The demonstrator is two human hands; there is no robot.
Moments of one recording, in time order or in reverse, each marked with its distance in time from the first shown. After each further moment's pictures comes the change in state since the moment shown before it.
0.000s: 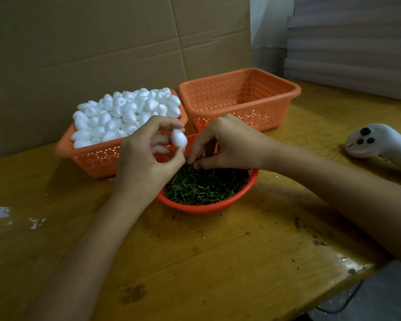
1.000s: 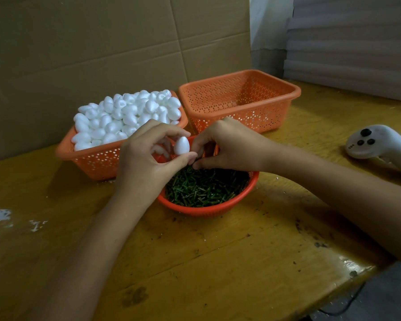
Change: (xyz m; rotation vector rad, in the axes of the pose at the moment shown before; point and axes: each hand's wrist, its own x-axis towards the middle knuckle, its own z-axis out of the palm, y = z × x) left_hand 0.002 -0.009 -0.002 0.089 -0.029 0.090; right_hand 0.001 0.002 0.002 -0.058 -0.006 -0.004
